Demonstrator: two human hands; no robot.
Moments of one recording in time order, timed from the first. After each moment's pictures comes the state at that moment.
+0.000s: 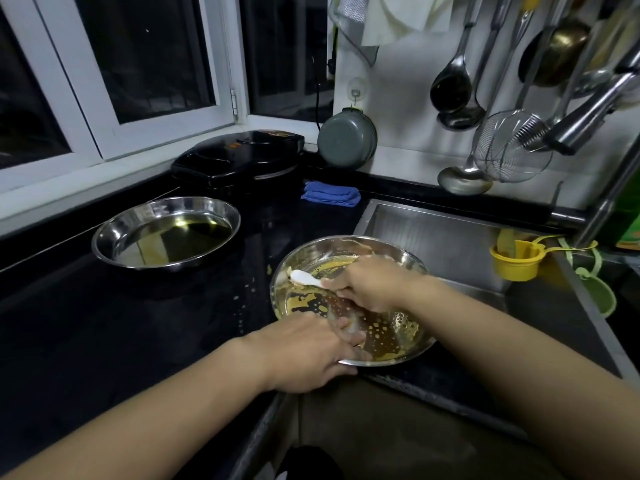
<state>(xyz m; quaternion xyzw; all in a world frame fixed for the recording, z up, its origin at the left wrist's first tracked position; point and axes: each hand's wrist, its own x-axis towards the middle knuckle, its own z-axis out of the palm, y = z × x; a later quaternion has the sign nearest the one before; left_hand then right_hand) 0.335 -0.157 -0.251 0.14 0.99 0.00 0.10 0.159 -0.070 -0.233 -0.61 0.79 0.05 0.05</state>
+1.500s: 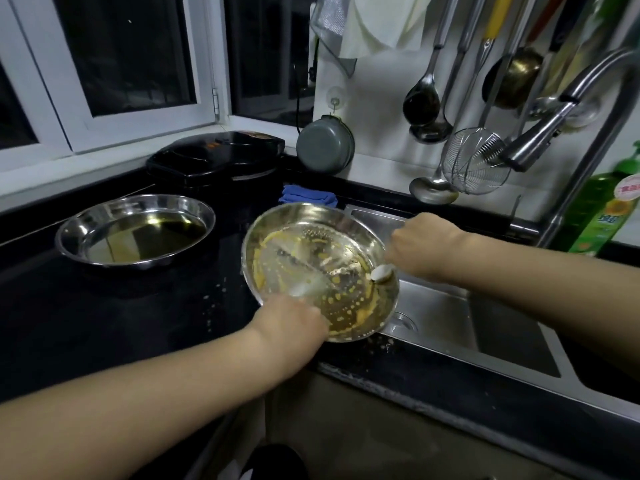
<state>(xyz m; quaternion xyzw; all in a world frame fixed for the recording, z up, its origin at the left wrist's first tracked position) 0.321 -0.109 -0.219 0.00 0.96 -0.27 0.10 0.139 0.010 -0.139 -0.54 0.71 0.42 -0.16</state>
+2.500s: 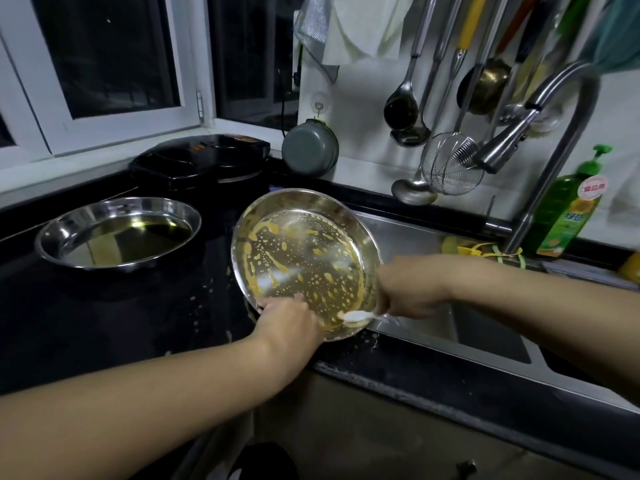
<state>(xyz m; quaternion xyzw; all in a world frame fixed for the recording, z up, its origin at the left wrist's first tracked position) 0.318 -0.092 -0.229 0.01 0.93 -0.35 0.11 0.197 0.034 -0.130 -0.51 0.79 0.31 0.12</state>
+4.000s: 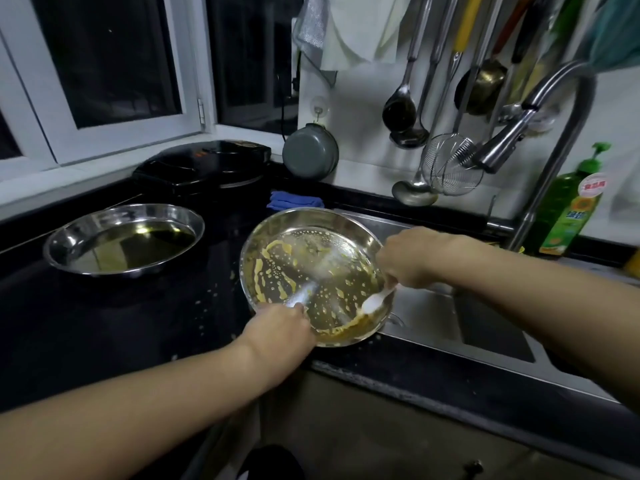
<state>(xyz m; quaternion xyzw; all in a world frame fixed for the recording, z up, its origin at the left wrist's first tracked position) 0.328 -0.106 -0.231 0.03 0.95 -0.31 0.08 0.154 0.025 -0.134 -0.50 0.81 0.31 -0.01</state>
